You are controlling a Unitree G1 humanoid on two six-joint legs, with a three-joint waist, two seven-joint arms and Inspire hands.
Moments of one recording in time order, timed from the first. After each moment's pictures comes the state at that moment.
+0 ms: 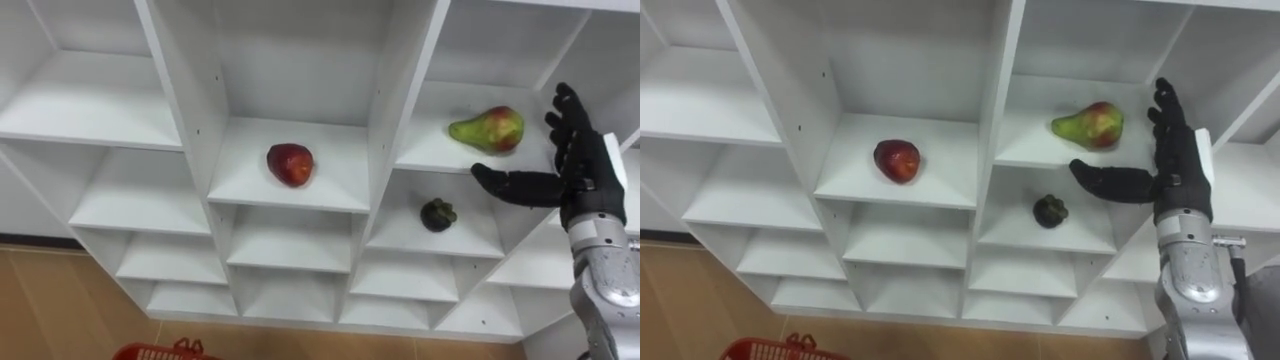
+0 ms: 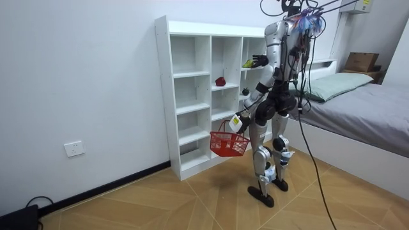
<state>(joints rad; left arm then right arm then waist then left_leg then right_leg) 0.28 0.26 0.04 0.94 0.09 -0.11 -0.10 -0.04 -0.42 -0.06 0.30 0.19 -0.22 -0.13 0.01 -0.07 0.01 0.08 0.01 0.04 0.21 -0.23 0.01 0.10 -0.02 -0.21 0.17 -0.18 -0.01</state>
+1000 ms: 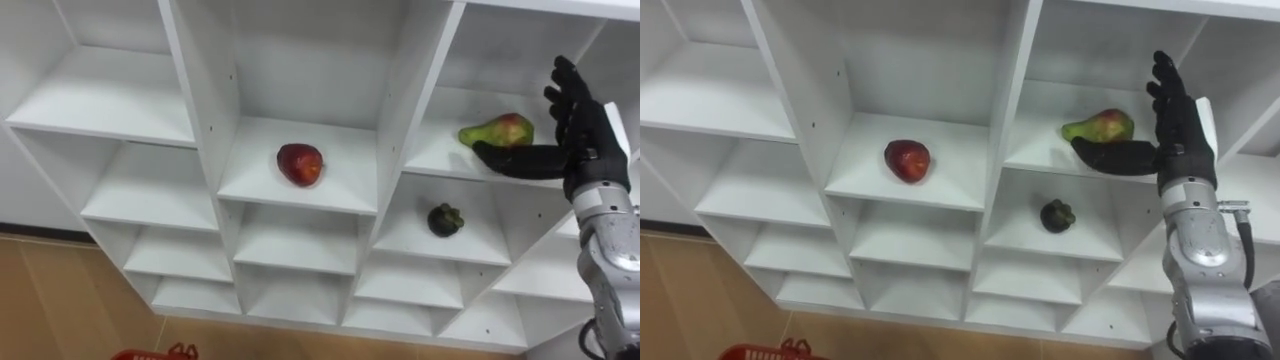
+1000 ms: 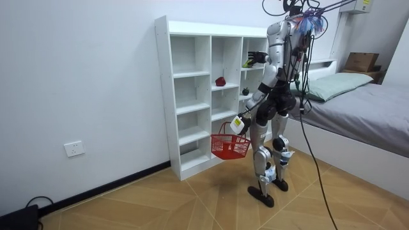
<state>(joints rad) 0.28 0.26 0.06 0.94 0.09 -0.09 -0.09 -0.17 -0.46 -0.06 0.40 0.20 -0.19 -0.07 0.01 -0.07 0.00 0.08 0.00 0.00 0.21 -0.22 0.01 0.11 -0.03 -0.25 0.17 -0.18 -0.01</state>
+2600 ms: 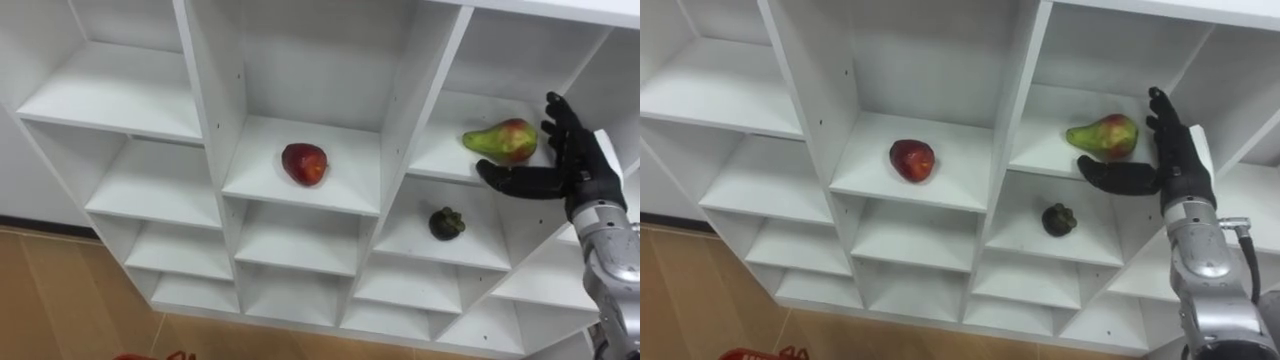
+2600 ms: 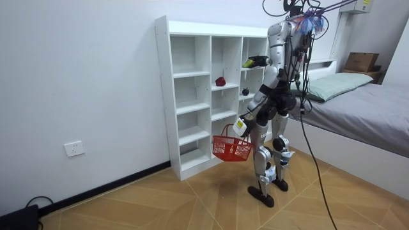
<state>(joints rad) 0.29 0.29 -0.01 0.94 0.09 -0.07 -0.10 -0.18 -0.51 -0.01 0.51 0.13 -0.18 -0.06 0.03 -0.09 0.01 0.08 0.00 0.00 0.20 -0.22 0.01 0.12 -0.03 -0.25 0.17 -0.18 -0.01</state>
